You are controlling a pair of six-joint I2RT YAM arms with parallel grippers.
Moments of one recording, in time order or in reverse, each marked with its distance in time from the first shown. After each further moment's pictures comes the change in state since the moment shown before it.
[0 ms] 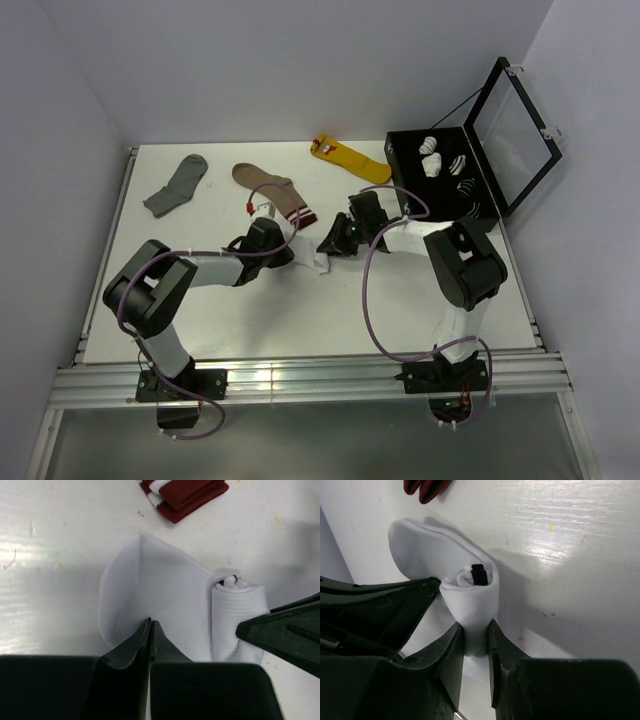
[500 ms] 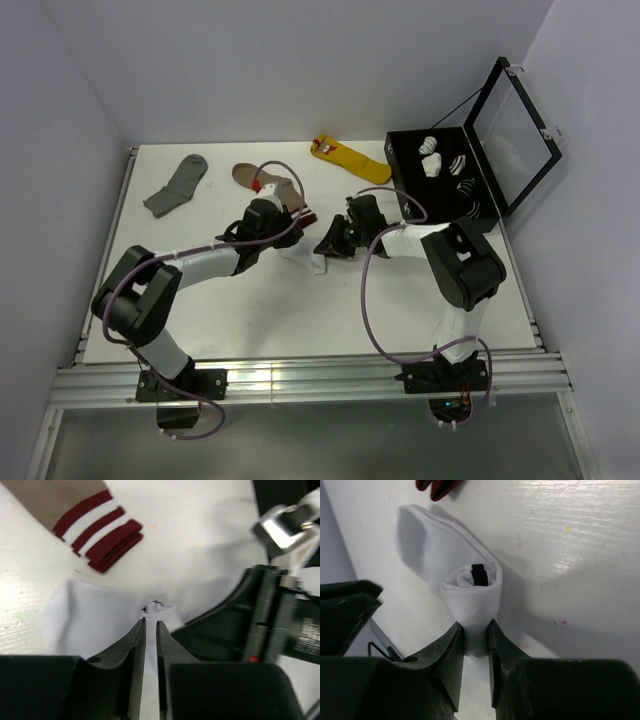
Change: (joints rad) left arm 0.012 -0.104 0.093 -0.019 0.108 0.106; right arm 0.014 0.003 -0.075 0.163 -0.015 0.027
